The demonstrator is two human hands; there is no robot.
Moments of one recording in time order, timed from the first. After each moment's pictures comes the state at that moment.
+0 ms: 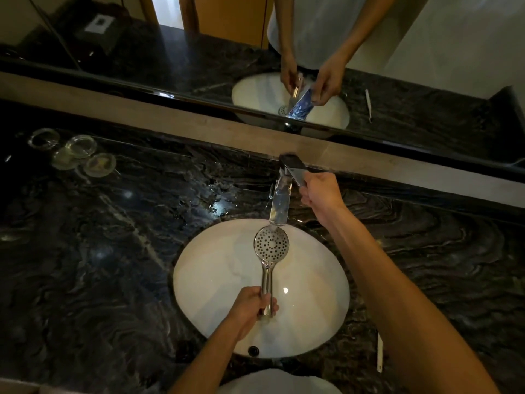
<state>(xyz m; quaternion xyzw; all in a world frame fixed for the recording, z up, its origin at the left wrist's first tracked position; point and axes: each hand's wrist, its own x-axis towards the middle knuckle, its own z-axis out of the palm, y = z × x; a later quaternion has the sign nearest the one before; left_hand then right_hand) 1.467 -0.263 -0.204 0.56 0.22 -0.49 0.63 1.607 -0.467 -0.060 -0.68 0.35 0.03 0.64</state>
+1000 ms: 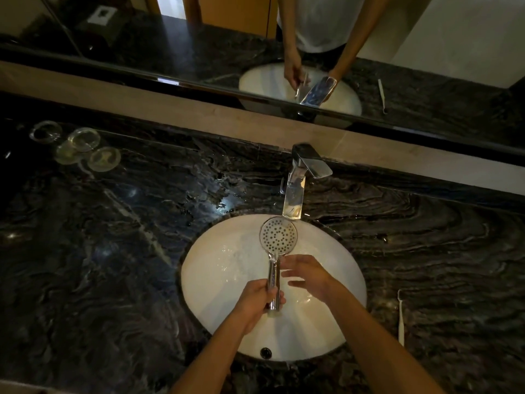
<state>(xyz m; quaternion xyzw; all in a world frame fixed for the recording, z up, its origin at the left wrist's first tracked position) 1.478 -0.254 -0.220 0.58 0.19 -0.47 0.63 1.485 -0.424 -0.203 -0.59 0.38 0.28 0.65</state>
